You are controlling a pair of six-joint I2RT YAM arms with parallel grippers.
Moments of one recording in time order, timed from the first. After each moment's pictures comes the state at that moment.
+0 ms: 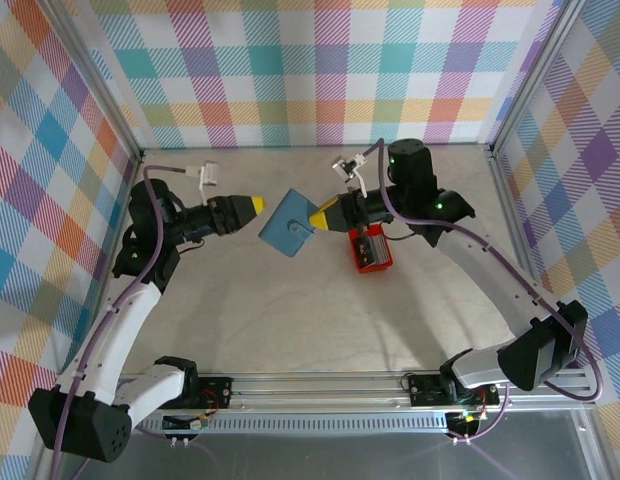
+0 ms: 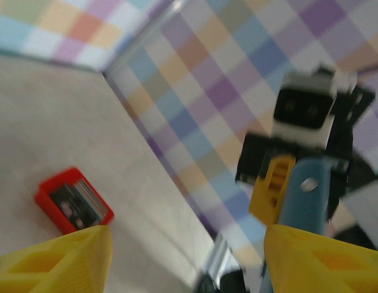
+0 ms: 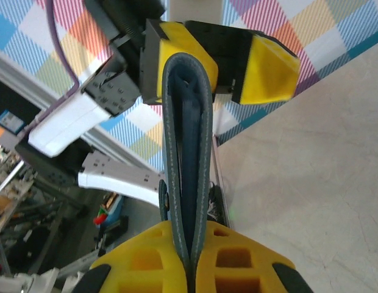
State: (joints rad) left arm -0.18 1.02 0.99 -0.12 0.97 -0.70; right arm 0.53 1.40 1.42 -0.49 -1.15 0.21
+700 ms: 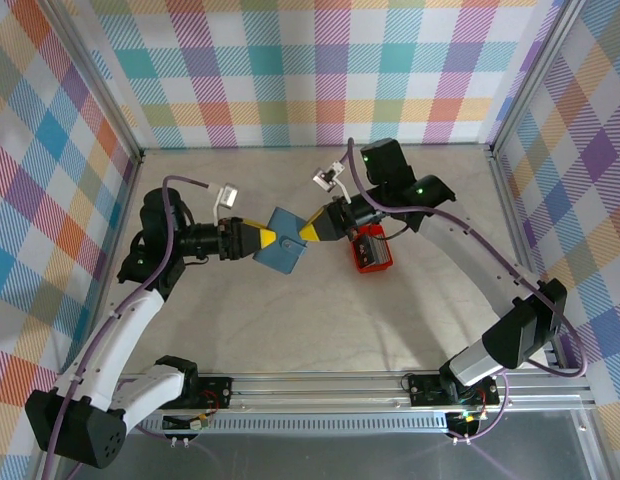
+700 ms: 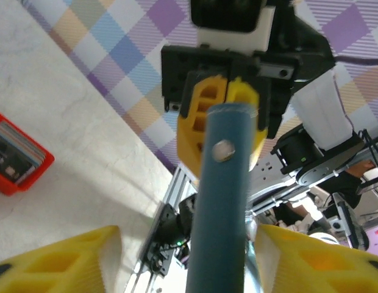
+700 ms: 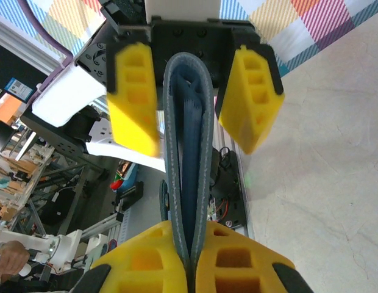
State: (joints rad) left arm -0.26 1.00 0.94 -0.19 1.16 -0.61; right arm 0.60 1.53 1.57 -0.76 -1.18 0.04
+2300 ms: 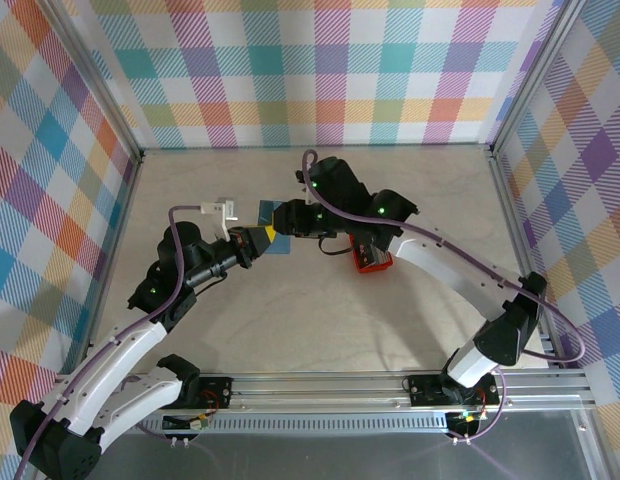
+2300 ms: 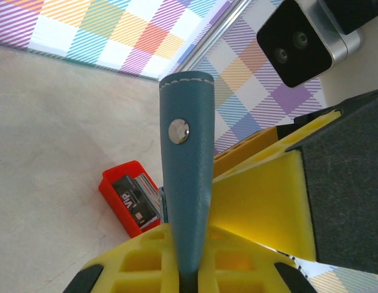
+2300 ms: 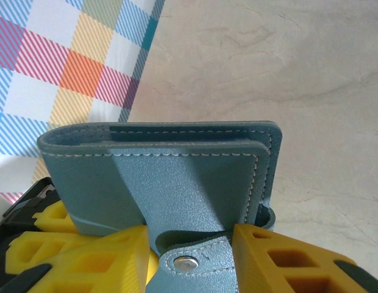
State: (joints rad) left arm -0.49 0.84 0.75 -0.08 0.38 -0.63; right arm 0.91 1.60 1.69 -0.75 -0.16 0.73
